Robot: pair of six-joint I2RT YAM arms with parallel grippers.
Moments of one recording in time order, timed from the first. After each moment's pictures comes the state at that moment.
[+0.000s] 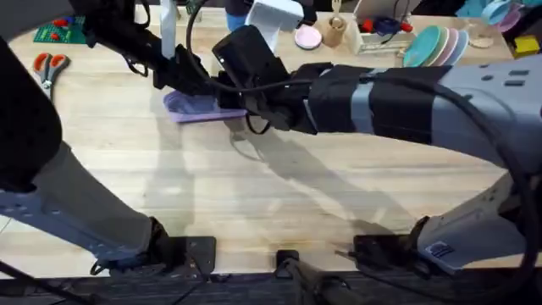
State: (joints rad) left arm 0.14 1.86 1.40 -1.10 0.70 1.43; right arm 0.87 1.83 1.18 -0.07 0.24 0.73
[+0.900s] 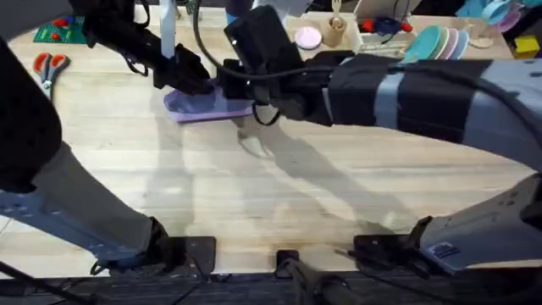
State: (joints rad) left arm 0.14 1.86 1.40 -1.10 0.71 1.43; right arm 0.83 1.77 1.18 -0.08 0.18 0.68
